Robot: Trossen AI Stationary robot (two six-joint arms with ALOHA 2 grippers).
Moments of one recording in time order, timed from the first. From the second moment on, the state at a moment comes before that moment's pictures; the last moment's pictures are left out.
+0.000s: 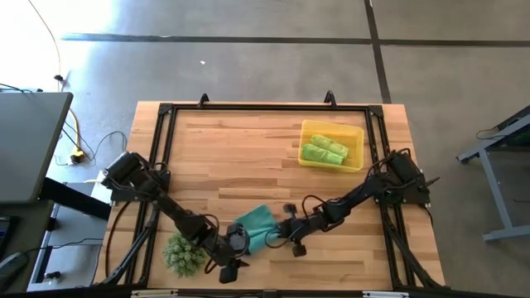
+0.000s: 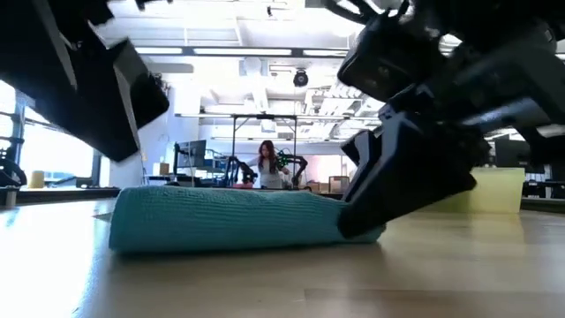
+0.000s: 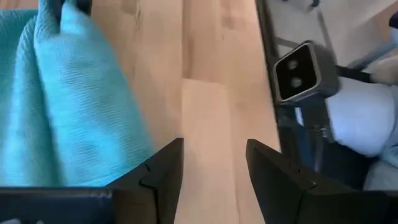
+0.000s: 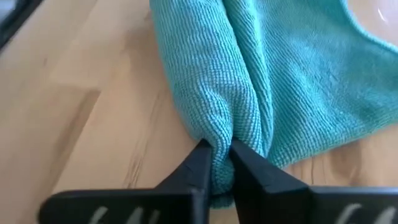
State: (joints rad) left arm -0.56 1.84 0.97 0.09 -0.18 -0.68; right arm 0.45 1.97 0.87 0.29 0.14 0.22
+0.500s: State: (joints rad) left arm -0.56 1.82 0.98 0.05 -0.40 -0.58; right arm 0.31 1.97 0.87 0.32 -0.36 0.90
